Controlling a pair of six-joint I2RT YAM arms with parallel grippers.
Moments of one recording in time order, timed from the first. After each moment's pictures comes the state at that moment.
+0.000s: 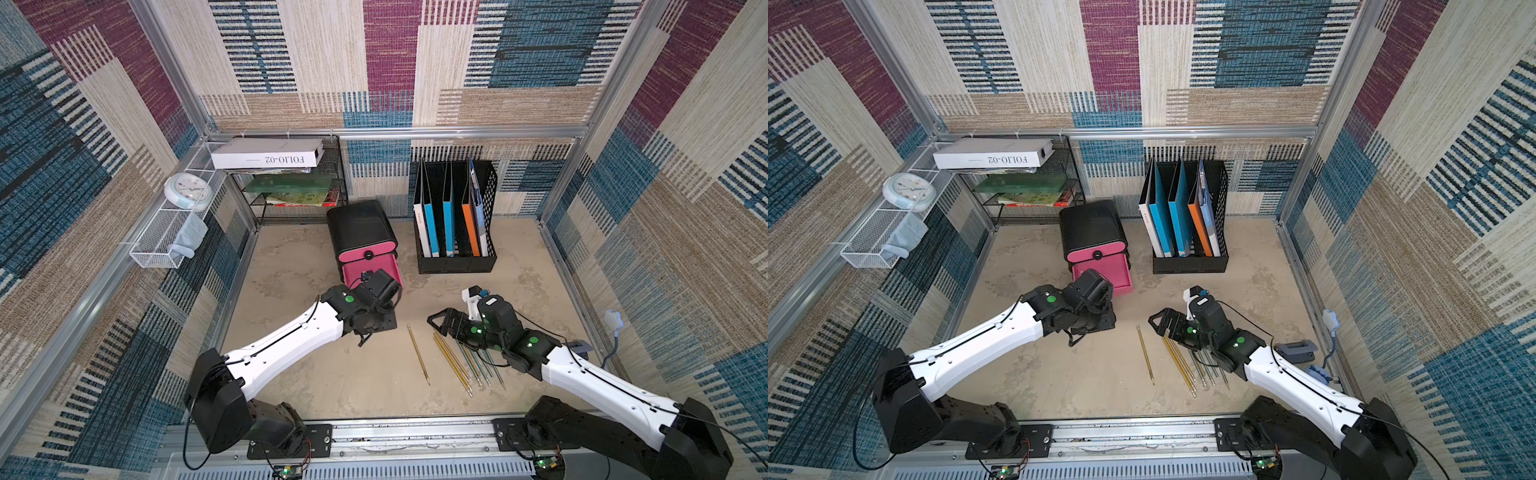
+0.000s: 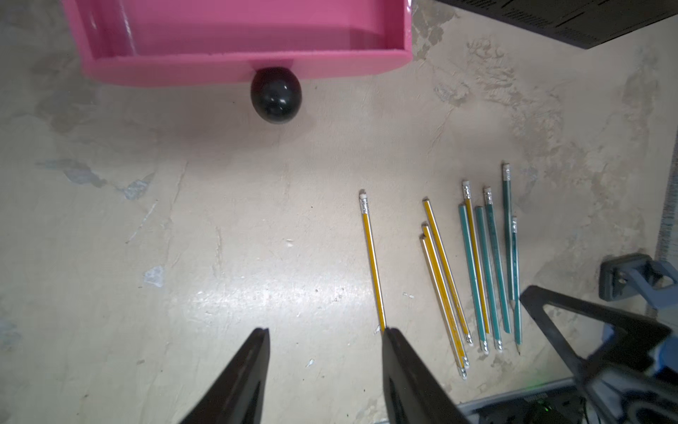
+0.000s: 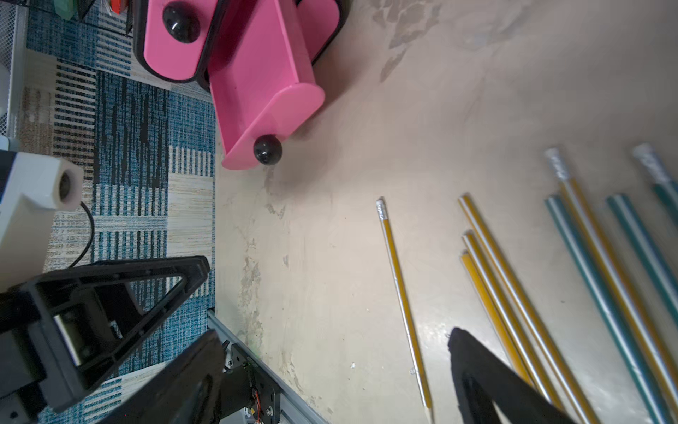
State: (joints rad) left arm -0.83 1.46 1.20 -0.87 -0.12 -0.94; right arm 0.68 0.96 0.55 -0.22 -0.19 1.00
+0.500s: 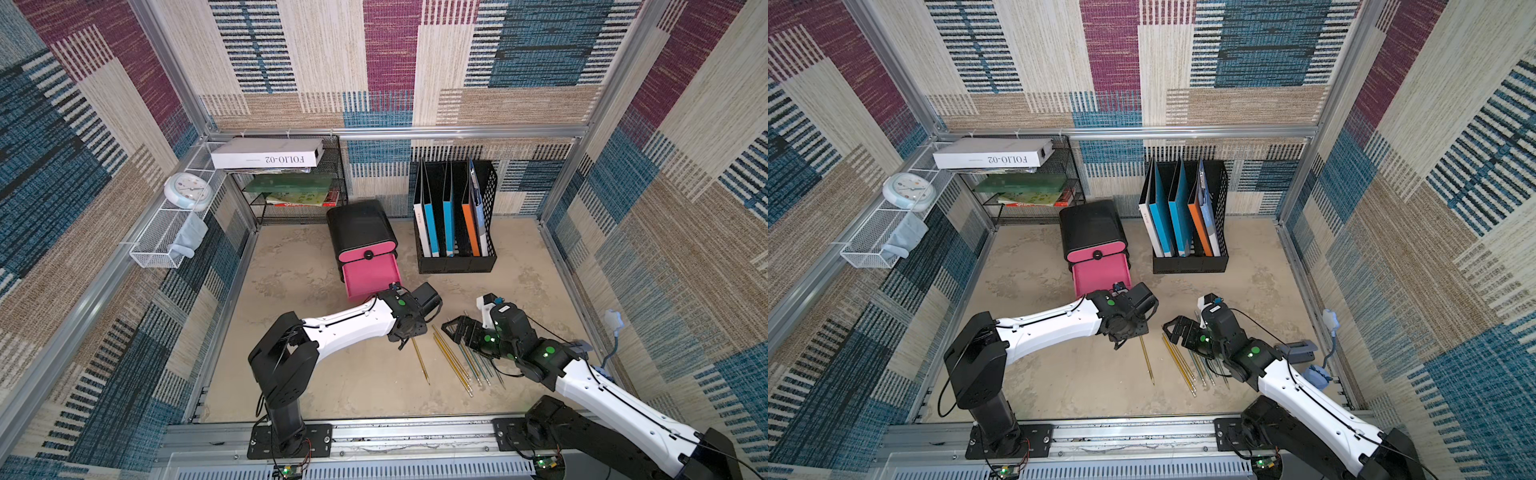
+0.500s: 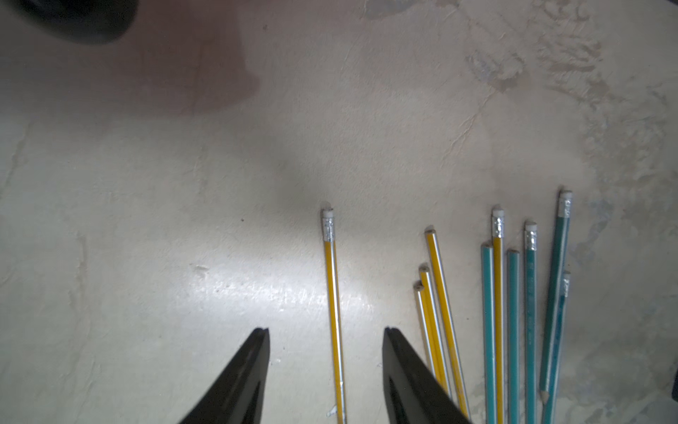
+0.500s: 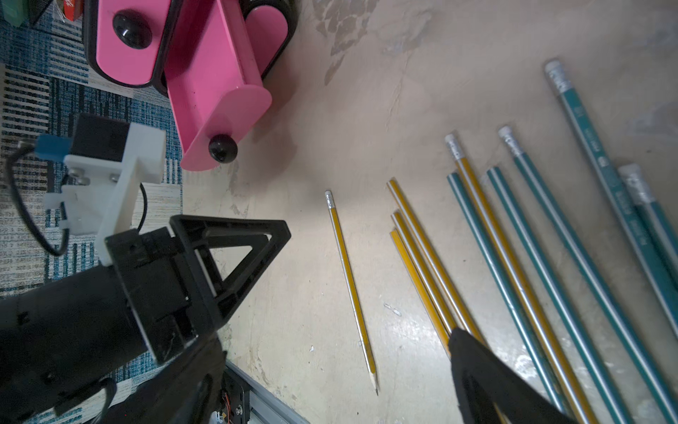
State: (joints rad) left arm -0.93 1.81 1.34 -0.77 -0.19 -1.14; right arm 0.63 0.84 0.51 -0.36 -0.18 0.95
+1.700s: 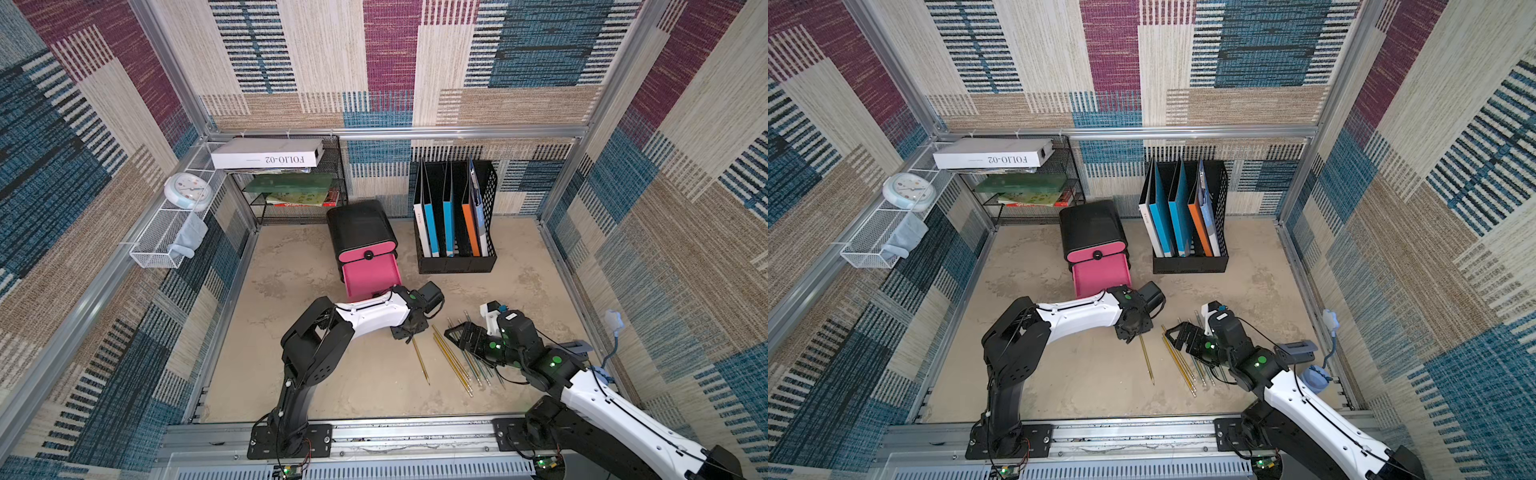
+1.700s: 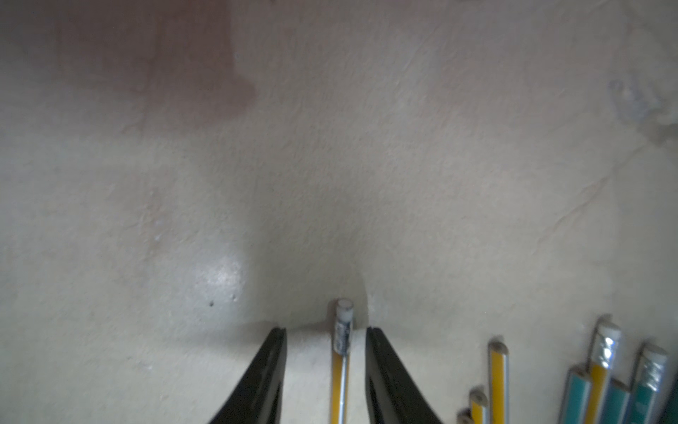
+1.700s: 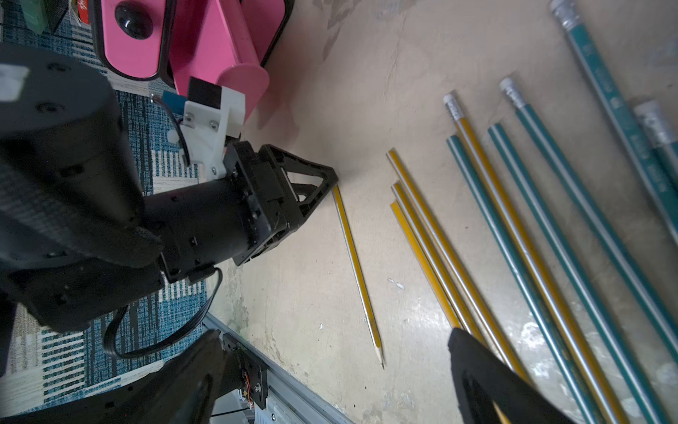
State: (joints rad) left arm -0.88 2.02 1.42 -0.76 -0.18 -1.19; right arm 0.62 0.75 0.45 -0.36 -0.24 1.01
